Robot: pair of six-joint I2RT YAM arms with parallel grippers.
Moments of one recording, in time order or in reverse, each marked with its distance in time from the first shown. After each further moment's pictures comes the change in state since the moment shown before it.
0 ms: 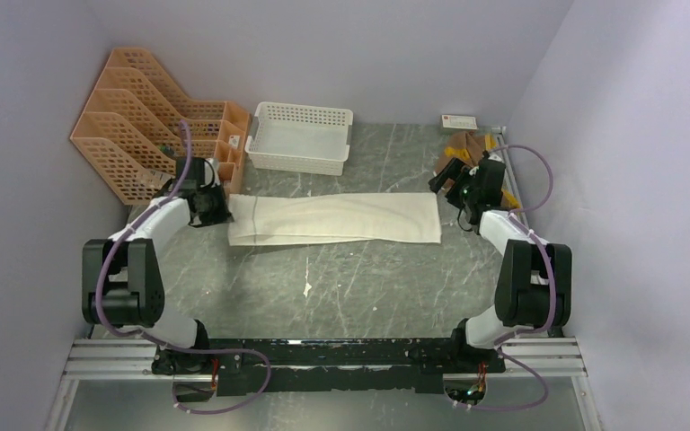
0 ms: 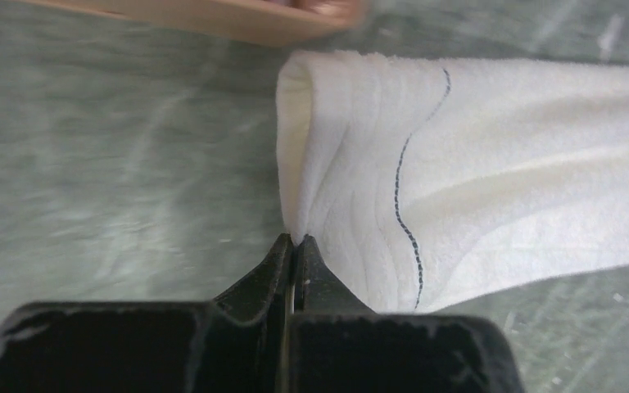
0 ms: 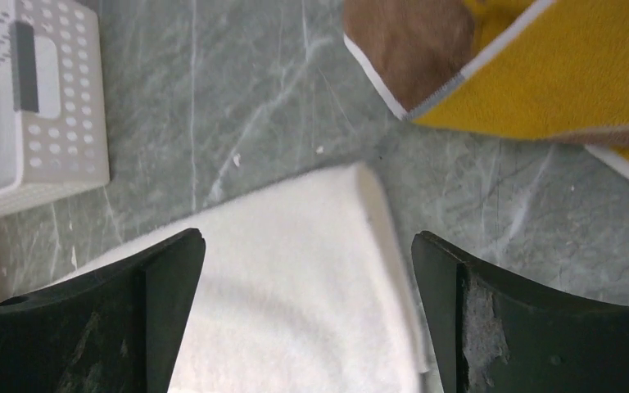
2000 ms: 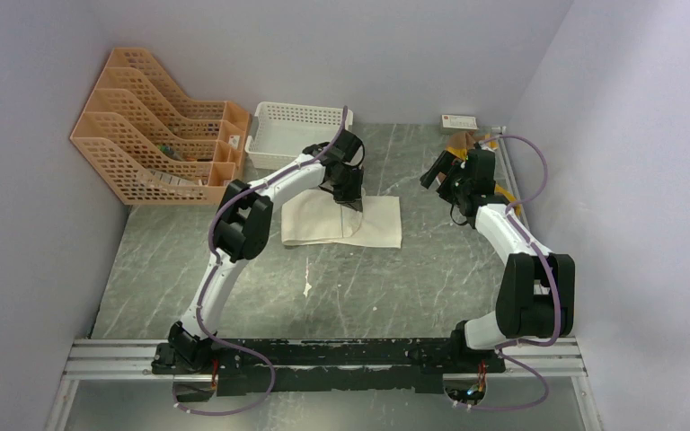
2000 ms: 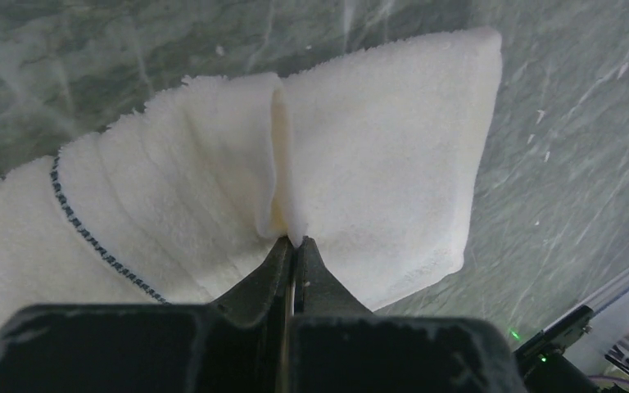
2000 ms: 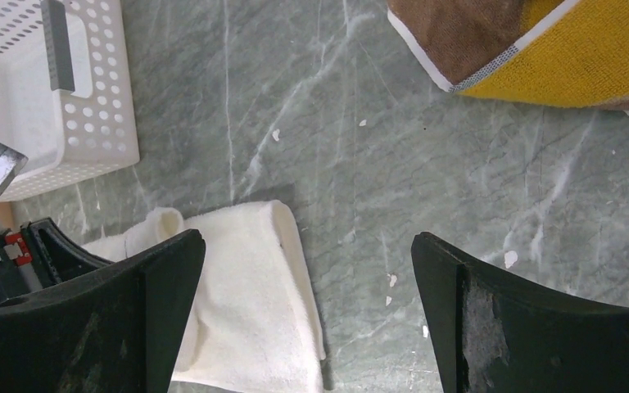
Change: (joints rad) left arm -0.639 0.849 1.117 -0.357 0.100 -0.240; right arm 0.118 -0.079 0.122 -0.236 0.120 0.042
